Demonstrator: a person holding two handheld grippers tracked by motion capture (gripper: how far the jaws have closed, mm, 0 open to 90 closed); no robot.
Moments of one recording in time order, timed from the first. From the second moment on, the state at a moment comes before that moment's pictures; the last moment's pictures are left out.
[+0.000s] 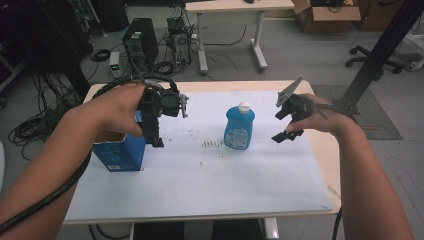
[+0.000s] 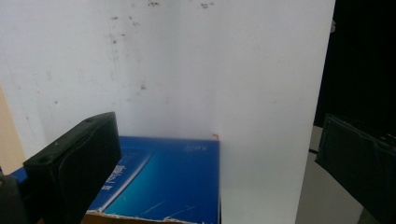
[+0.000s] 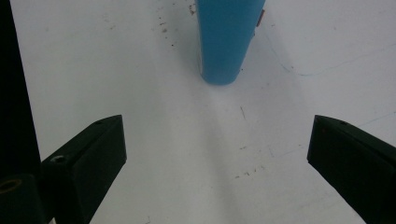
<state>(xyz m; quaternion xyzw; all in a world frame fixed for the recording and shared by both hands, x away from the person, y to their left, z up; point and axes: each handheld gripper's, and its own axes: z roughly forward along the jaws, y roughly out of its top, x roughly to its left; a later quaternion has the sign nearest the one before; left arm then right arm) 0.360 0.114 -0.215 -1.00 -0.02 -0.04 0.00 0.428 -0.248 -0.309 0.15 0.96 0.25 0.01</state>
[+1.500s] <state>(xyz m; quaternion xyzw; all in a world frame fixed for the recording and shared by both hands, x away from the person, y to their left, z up) 0.346 0.132 -0.224 -1.00 -0.03 -0.03 -0.02 0.438 -0.223 -0.390 0.18 0.90 0.40 0.03</state>
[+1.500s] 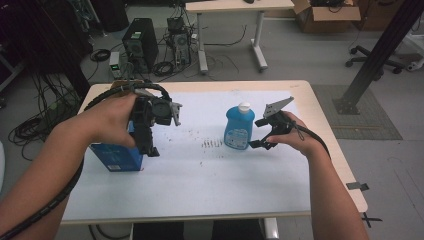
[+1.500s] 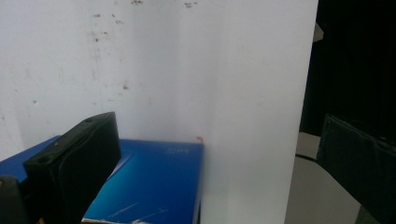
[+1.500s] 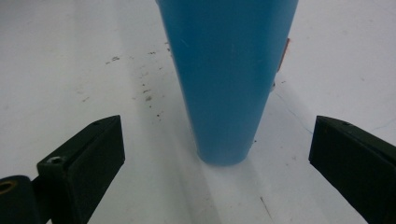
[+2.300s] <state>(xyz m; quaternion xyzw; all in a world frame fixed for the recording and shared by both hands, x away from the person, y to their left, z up) 0.345 0.135 -0.230 -1.00 -0.02 -0.03 -0.02 0.442 -0.203 -0.405 0.19 0.88 0.44 0.05</state>
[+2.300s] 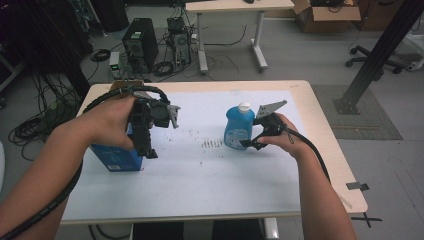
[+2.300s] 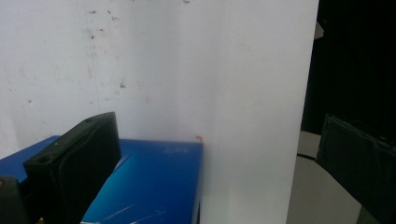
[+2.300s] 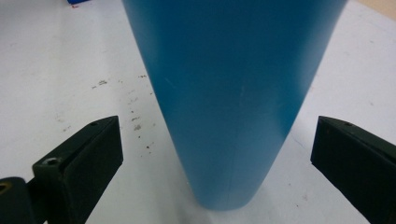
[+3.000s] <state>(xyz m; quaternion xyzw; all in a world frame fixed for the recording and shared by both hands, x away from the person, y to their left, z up) 0.343 0.136 -0.234 -1.00 -0.02 -0.03 -0.02 0.442 -0.192 -0.413 0.21 0.86 0.46 0.07</state>
